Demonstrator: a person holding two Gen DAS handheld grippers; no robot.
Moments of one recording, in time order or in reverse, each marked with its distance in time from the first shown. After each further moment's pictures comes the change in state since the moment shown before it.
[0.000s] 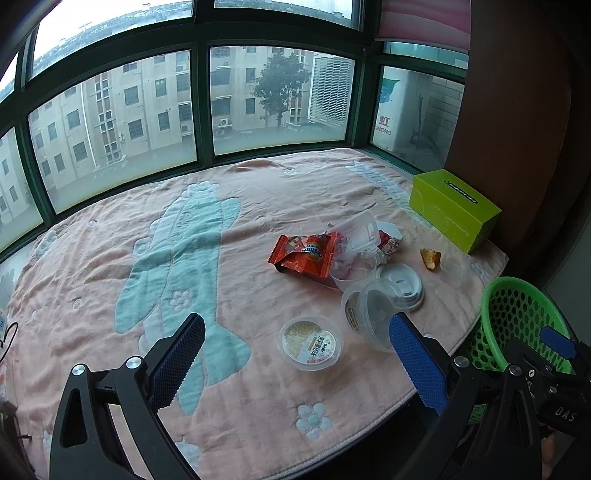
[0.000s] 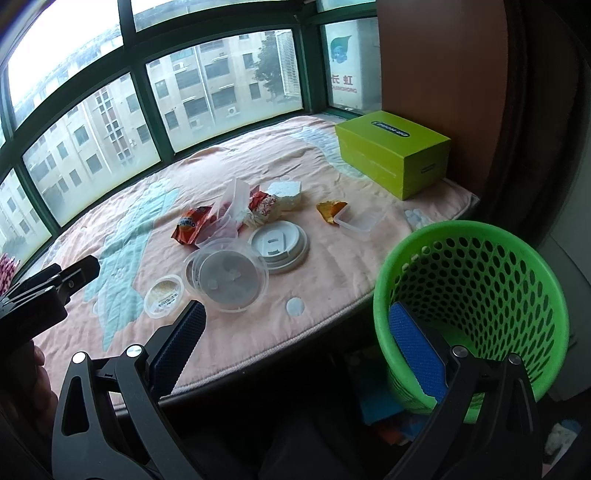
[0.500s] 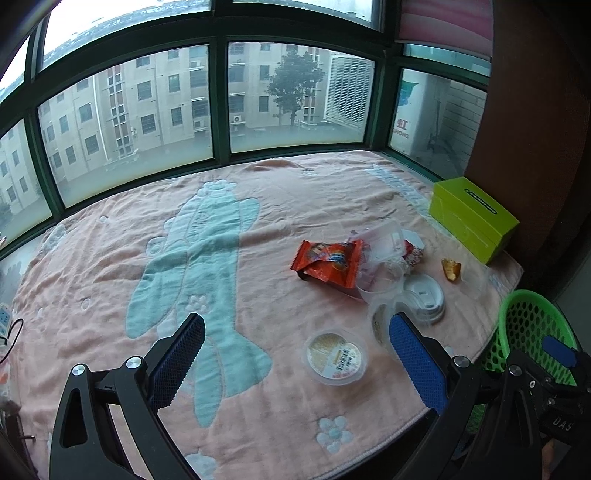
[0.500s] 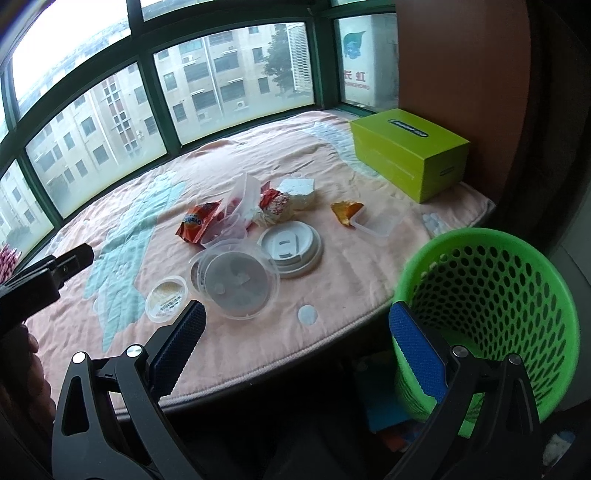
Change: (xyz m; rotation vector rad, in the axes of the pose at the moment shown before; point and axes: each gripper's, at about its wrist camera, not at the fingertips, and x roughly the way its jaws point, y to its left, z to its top) left arm 0.010 0.022 0.017 -0.042 0.011 0.042; right arm 0.022 0.013 0.009 -0.040 0.023 0.032
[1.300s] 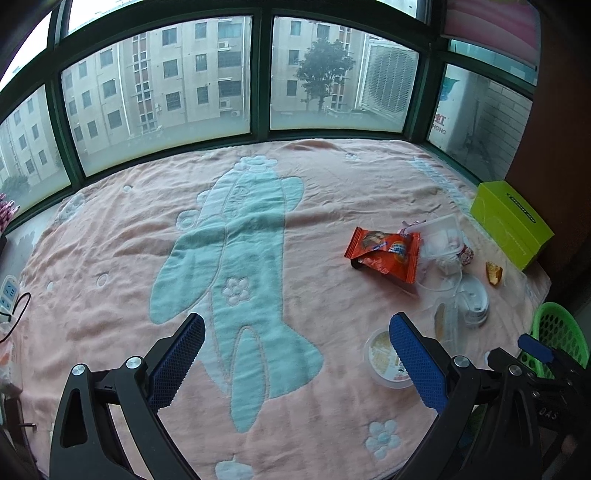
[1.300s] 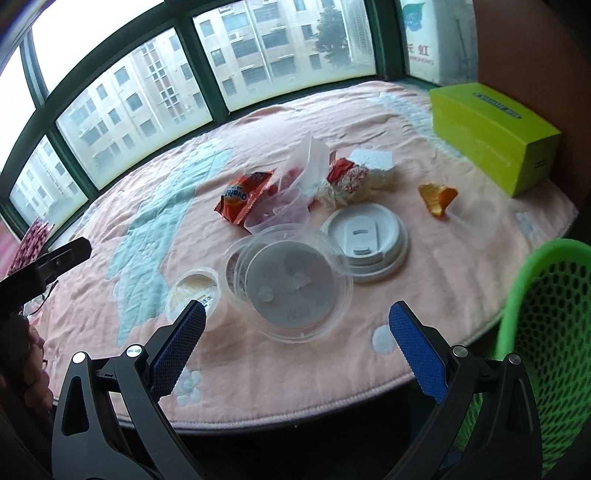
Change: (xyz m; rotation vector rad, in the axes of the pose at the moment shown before) left arm 0.033 0.051 -0.002 -0.085 0.070 0.066; right arm 0.085 0.022 0.011 -0.061 0.102 0.222
